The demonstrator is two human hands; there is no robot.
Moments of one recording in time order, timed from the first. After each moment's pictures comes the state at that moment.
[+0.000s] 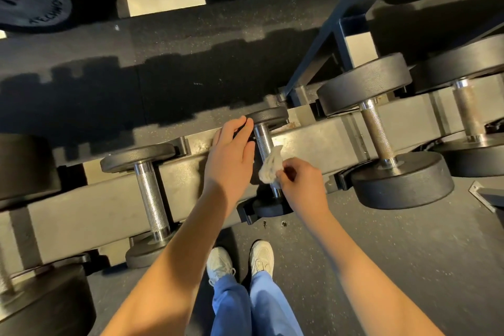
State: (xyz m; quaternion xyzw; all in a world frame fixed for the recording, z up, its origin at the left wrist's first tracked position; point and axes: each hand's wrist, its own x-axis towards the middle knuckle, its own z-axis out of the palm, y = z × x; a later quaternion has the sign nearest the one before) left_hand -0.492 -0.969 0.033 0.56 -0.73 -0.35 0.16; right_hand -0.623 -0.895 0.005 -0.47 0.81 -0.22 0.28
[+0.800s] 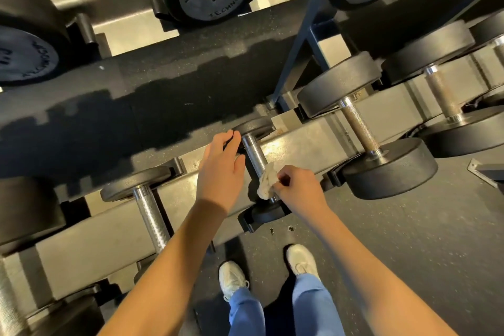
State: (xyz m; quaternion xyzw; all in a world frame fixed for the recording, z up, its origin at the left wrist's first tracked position) left_hand -0.488 -0.974 0.045 0.53 -0.78 -0.32 0.11; right_hand -0.631 -0.891 0.011 -0.46 0.81 -0.16 0.32
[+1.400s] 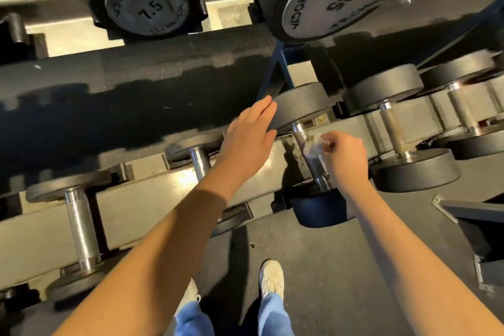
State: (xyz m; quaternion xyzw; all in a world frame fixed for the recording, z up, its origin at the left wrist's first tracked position) left_hand -0.643 -0.988 0.086 0.42 -0.84 -0.30 0.14; right_hand -0.828 -0.904 0.053 -0.46 0.87 -0.15 0.13
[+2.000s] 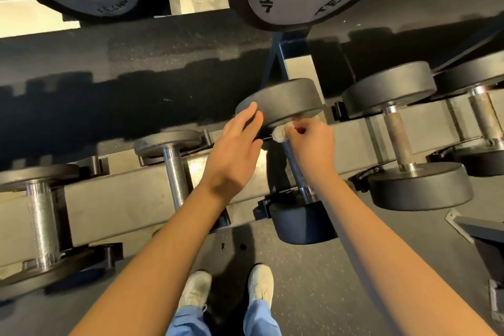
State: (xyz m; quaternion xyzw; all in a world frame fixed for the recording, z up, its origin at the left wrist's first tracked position) left_hand -0.671 -0.968 0.047 0.46 -0.81 -0.30 0.18; right_hand -0.827 -0.949 0.037 -0.45 0.83 -0.28 0.19
